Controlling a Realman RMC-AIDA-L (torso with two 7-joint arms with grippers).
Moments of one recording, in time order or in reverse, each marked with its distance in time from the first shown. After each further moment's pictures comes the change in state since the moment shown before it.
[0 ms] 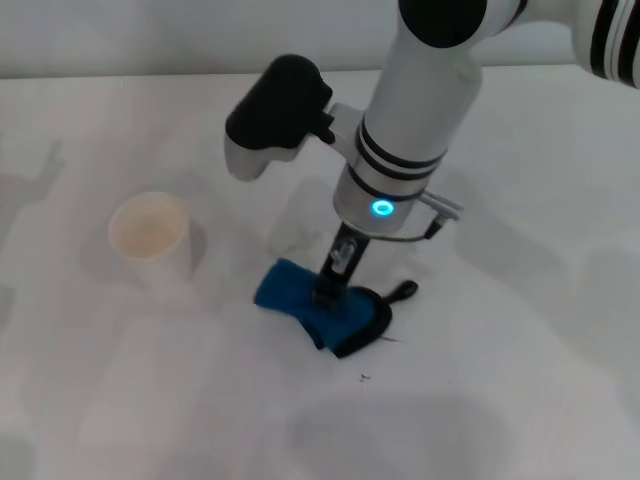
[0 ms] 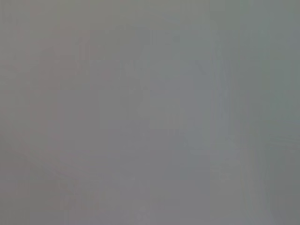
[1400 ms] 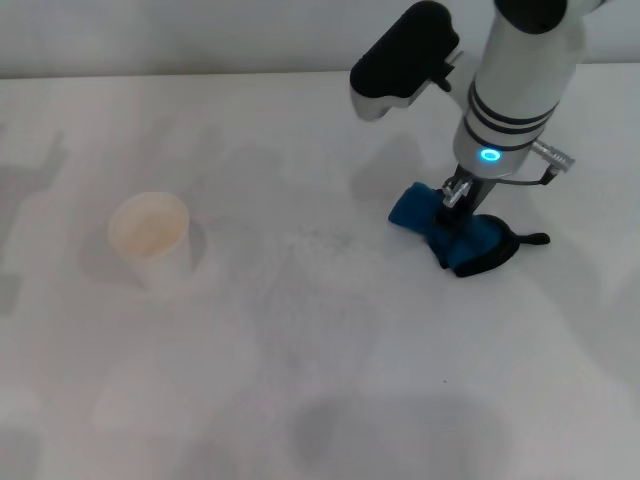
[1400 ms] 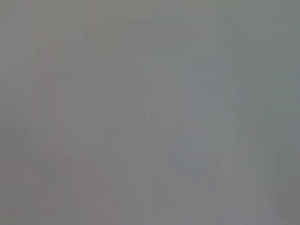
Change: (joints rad) left arm -0.028 0.000 0.000 0.011 -0.023 -0.039 0.001; right arm -0.120 -0.007 0.288 -0.042 -0.570 0.080 0.166
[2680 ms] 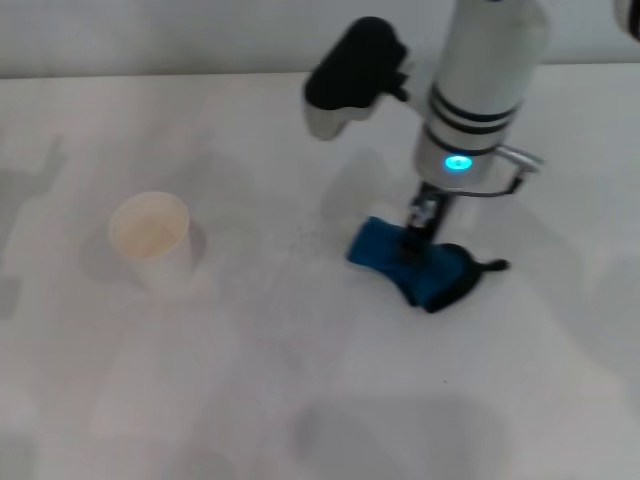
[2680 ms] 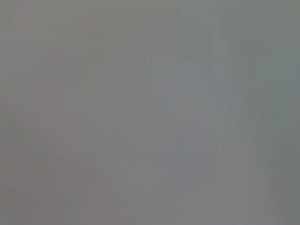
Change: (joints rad) left arm 0.014 0.002 0.000 0.024 0.000 -0.011 0.025; right arm 0.072 -0.003 -0.006 0.036 0.185 0.094 -0.158
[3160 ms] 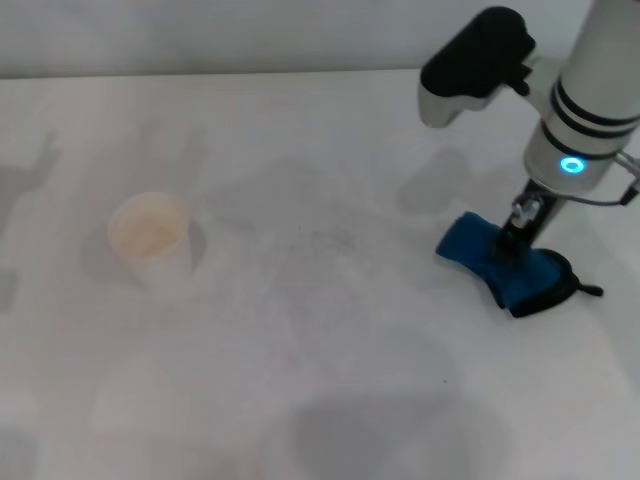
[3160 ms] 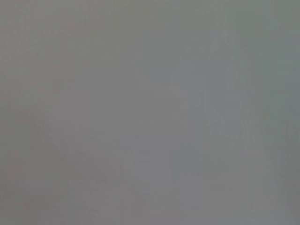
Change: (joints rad) left arm -0.011 0.004 0.000 -0.007 -0.019 -0.022 0.000; right arm -0.274 -0.005 0.190 -0.368 -0.257 0.211 0.044
